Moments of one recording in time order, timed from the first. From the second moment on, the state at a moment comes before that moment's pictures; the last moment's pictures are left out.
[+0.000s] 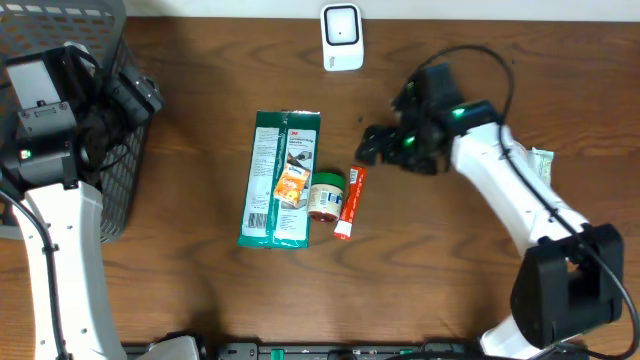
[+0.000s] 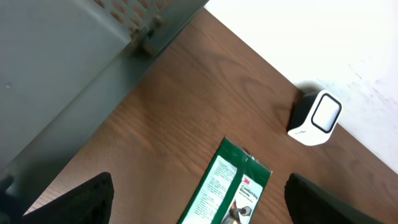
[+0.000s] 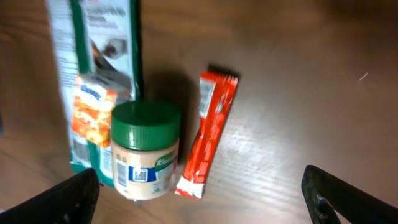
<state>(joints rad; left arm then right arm) 0.25 1.37 1.46 -0.87 0.20 -0.47 0.35 1.76 1.35 -0.85 -0.33 0.48</state>
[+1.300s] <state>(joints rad) 0.25 1.37 1.46 -0.87 0.20 -0.47 0.58 1.76 0.95 -0.44 0.03 0.82</state>
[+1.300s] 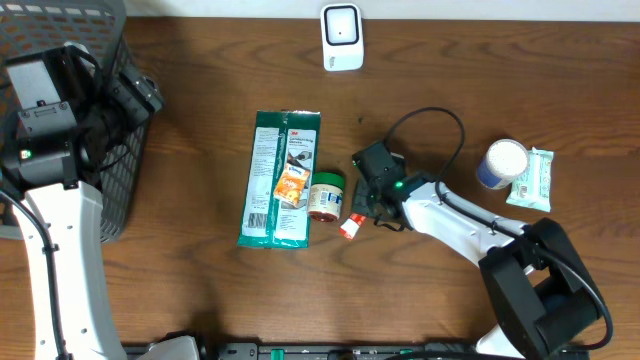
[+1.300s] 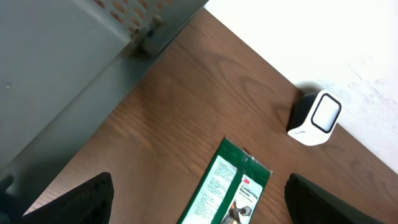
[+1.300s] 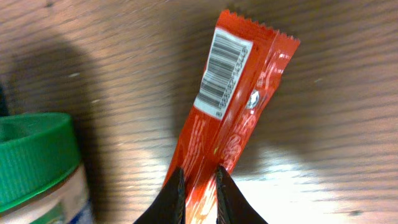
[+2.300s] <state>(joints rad) 0.25 1.37 1.46 -0.87 0.20 -0.47 0.57 1.62 0.90 -0.40 -0.17 0.78</state>
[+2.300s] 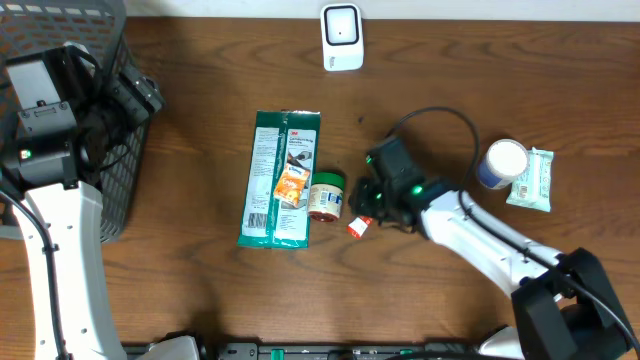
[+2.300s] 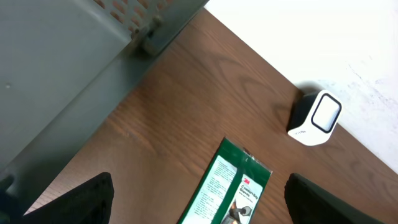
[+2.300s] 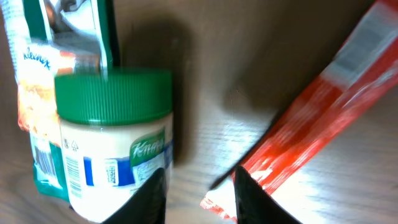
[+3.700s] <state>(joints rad) 0.25 1.37 1.46 -0.87 0.20 -0.47 0.61 1.62 0.80 -0.23 -0.12 1.00</state>
